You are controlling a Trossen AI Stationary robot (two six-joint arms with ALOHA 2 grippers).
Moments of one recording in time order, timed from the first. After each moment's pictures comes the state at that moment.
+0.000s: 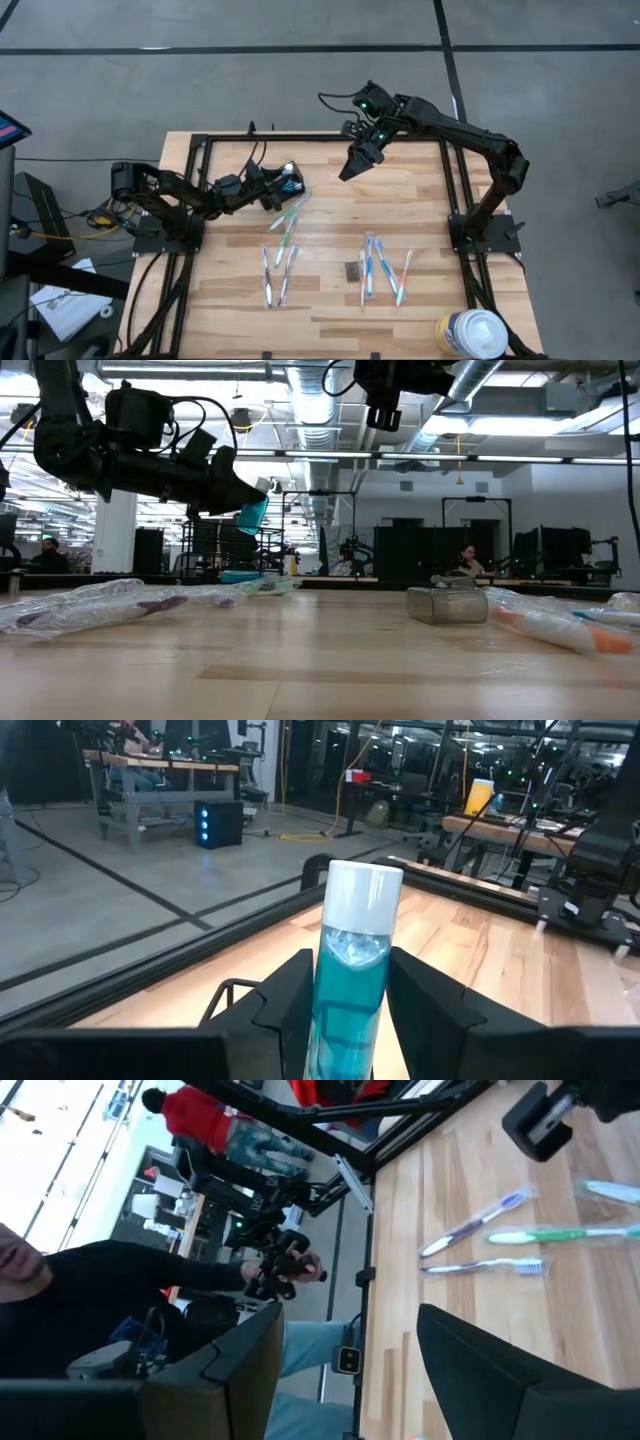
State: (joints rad) left arm 0.27 1.54 0.23 1.29 -0.32 -0.15; right arm -0.49 1.69 1.66 -0.85 -1.16 0.24
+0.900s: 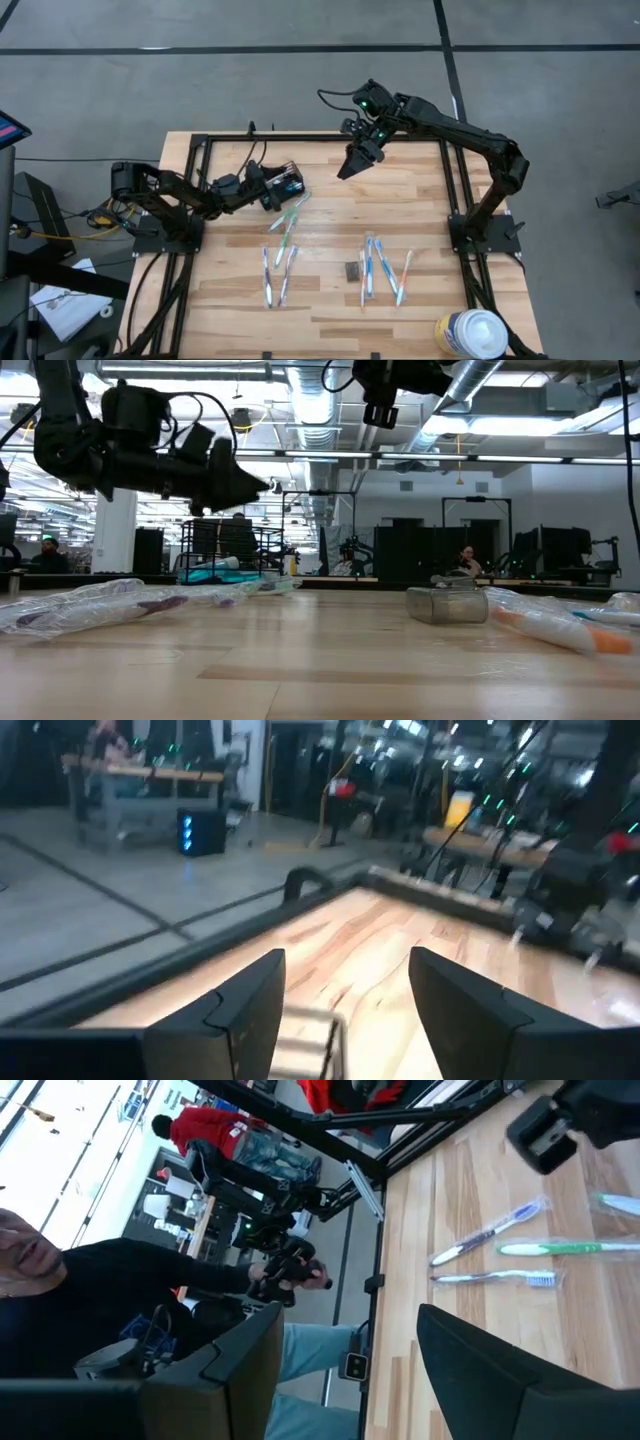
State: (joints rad) left arm 0.27 1.54 0.23 1.35 -0.28 -0.16; right arm -0.49 1.69 1.66 -0.80 -1.19 0.27
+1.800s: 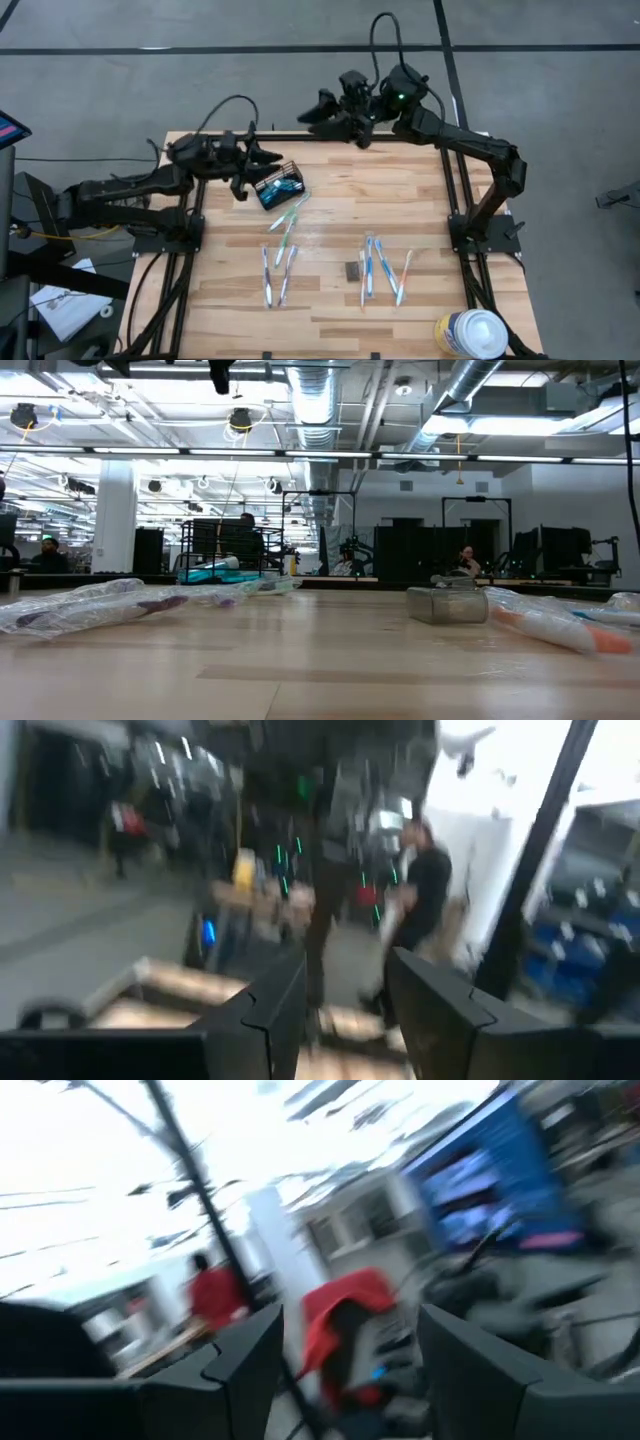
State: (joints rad) left arm 0.32 0.93 0.72 0.40 0.32 -0.34; right arm -0.33 1.70 1.77 0.30 -0.69 0.66
